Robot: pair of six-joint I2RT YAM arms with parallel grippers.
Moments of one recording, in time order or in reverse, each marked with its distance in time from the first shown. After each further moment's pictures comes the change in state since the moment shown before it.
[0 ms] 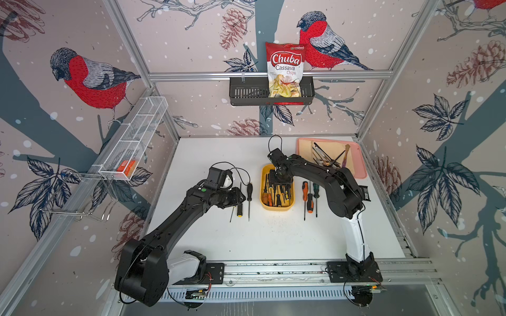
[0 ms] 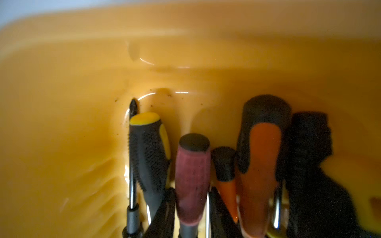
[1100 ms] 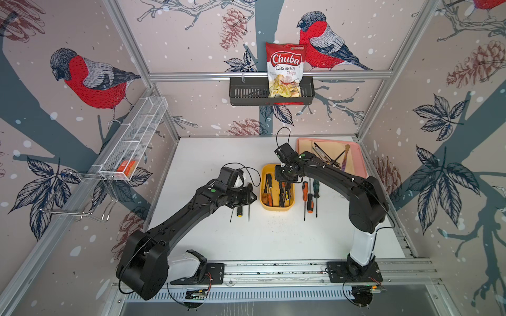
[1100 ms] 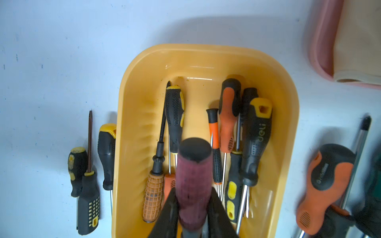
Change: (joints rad) left arm -0.154 0.056 0.035 0.105 0.005 -0.106; right arm 0.012 -0.301 -0.122 -0.051 0.041 -0.044
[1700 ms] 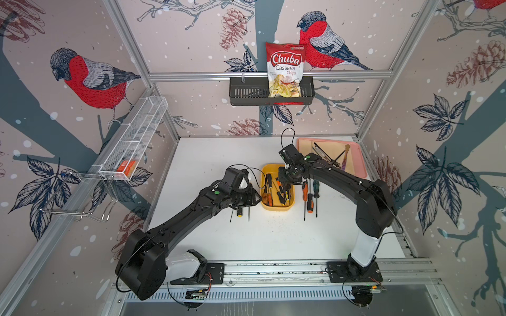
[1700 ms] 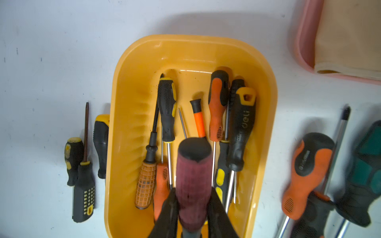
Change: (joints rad) left arm -0.081 -0.005 0.002 0.044 -0.015 -0.055; right arm -0.016 -0.087 -0.086 0.007 -0.003 -0.026
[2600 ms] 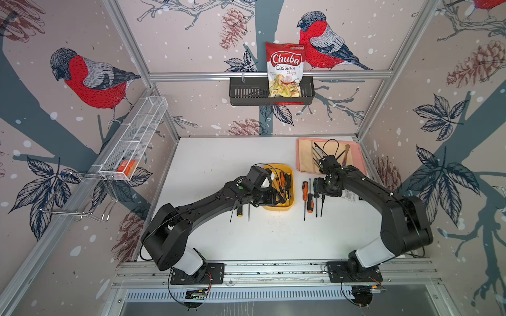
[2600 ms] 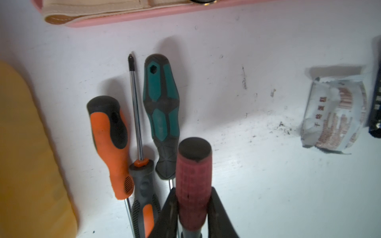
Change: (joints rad) left arm -0.170 0.251 0.157 0.110 0.007 -0.019; right arm -0.370 -0.227 -0.425 0.018 0.098 -0.105
